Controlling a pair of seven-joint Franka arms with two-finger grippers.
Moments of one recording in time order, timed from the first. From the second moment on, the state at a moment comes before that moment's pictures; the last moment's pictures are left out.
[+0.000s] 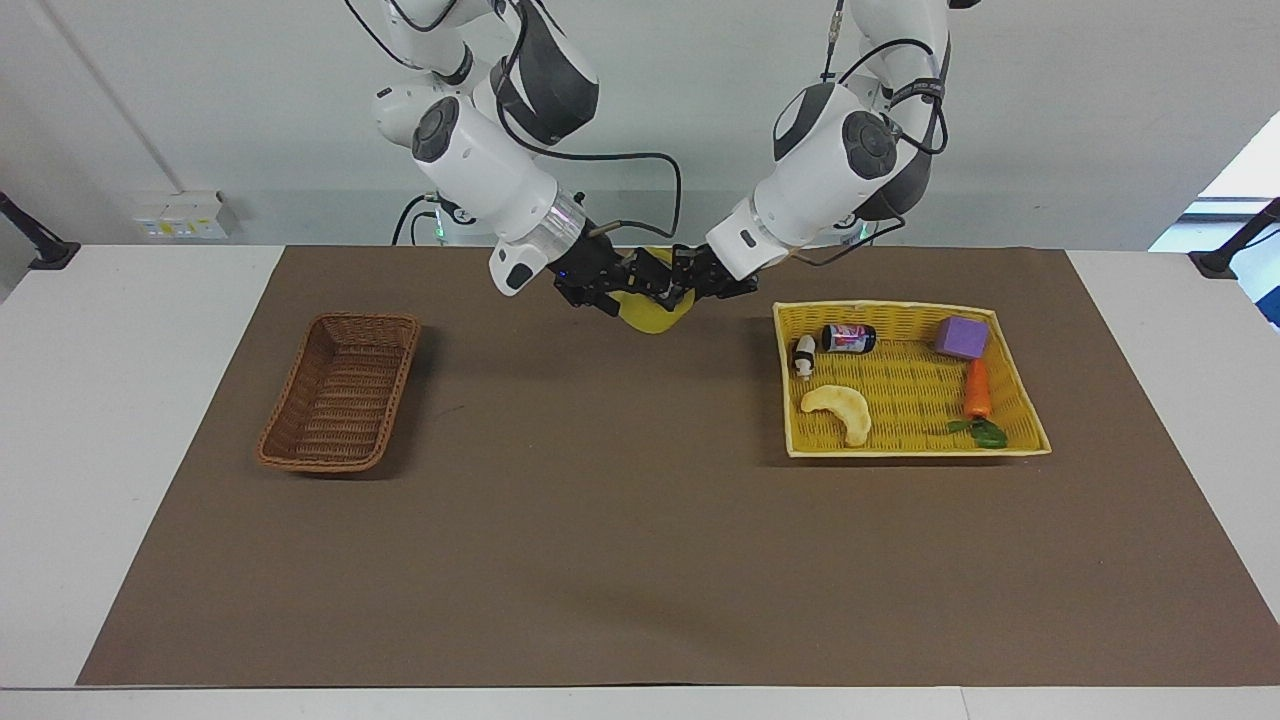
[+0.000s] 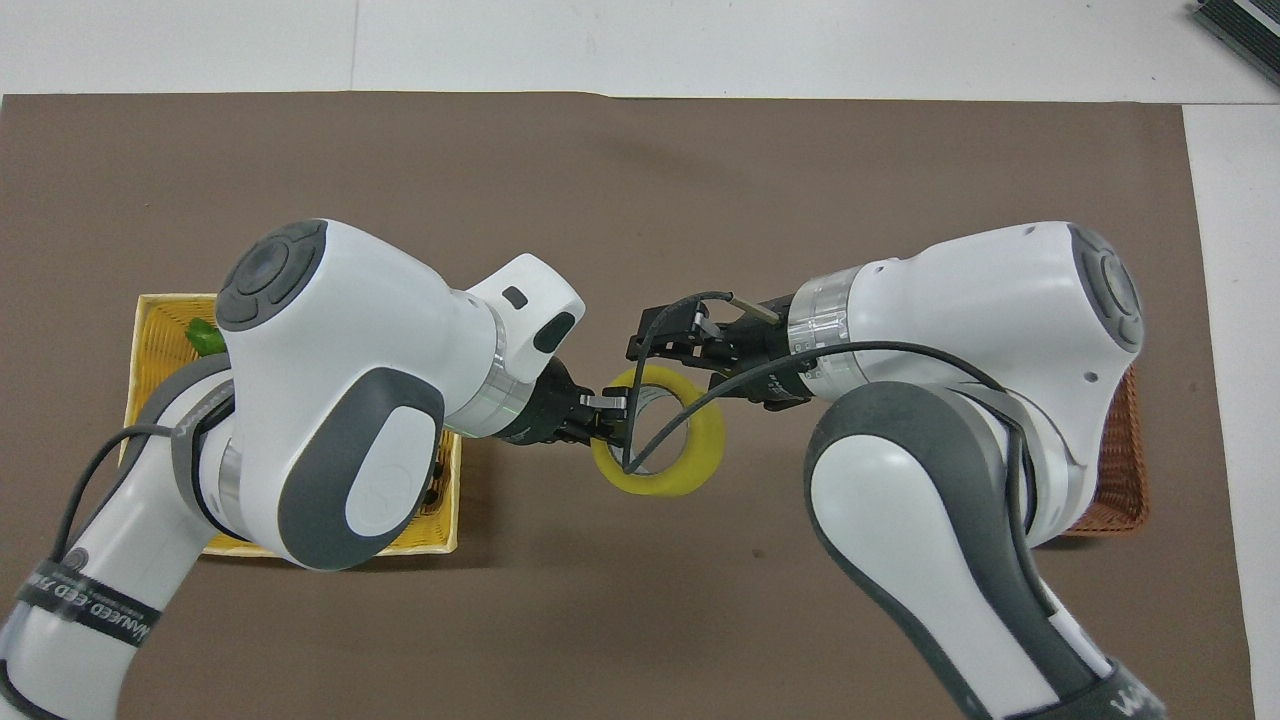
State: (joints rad) left arm -0.44 0.09 -0.11 -1.80 -0.56 1.91 -0.30; right arm 0.49 0.08 -0.09 -1.86 0.70 2.09 0.38
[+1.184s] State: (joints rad) left arm -0.43 0.11 -0.10 -1.79 -0.59 2.02 -0.30; right arm 0.49 0.06 -0.09 -1.90 0.70 2.09 0.28
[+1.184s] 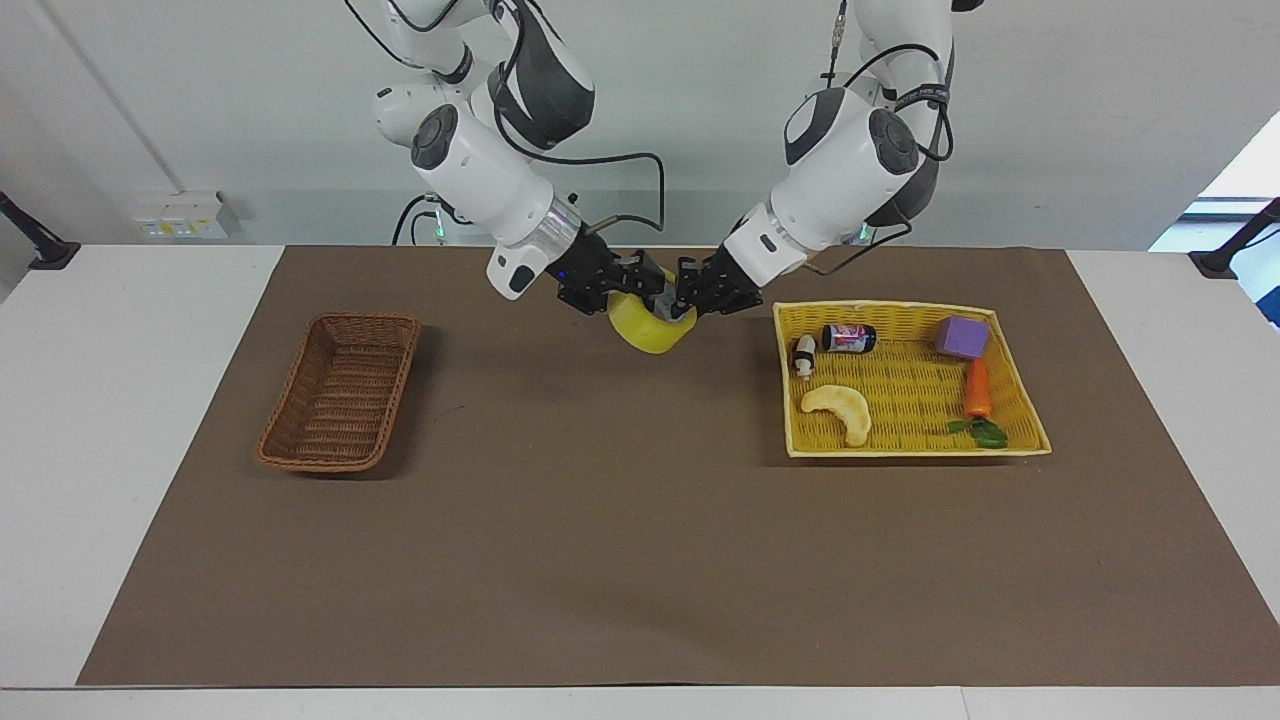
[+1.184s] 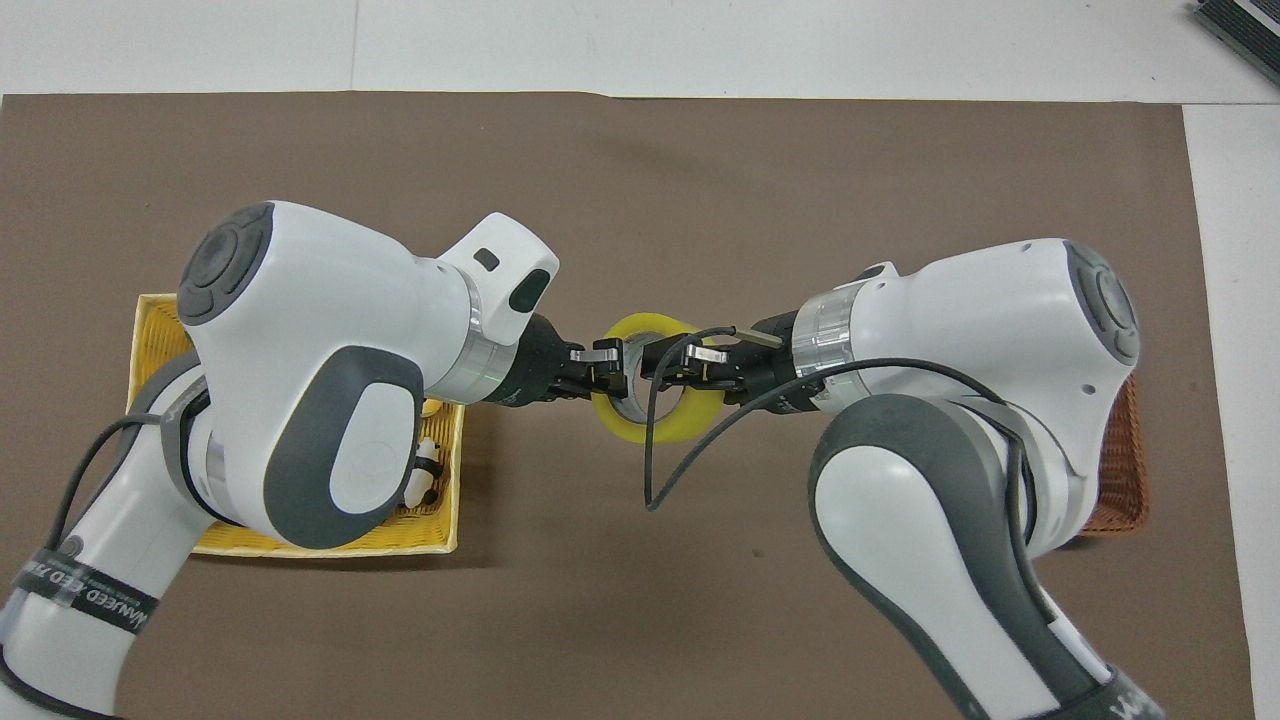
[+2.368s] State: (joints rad) left arm -0.15 0.08 -0.08 -1.75 -0.42 1.88 -0.27; right arm 0.25 0.06 -0.10 -1.95 0.64 2.05 0.23
